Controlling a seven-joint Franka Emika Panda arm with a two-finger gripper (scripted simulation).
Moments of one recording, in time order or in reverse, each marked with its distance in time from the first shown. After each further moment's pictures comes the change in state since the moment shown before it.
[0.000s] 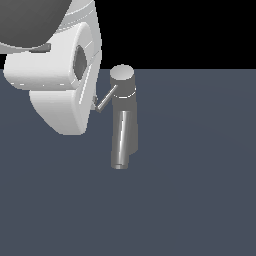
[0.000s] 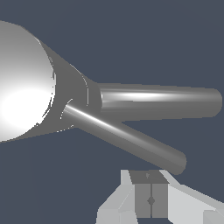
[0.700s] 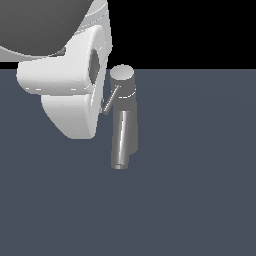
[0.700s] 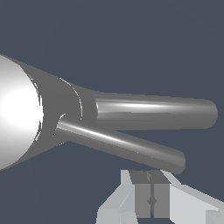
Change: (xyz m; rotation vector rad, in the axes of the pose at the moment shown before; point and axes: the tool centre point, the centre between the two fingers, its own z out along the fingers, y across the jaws) arm 0.014 0.006 0.000 0.000 -0.004 -0.008
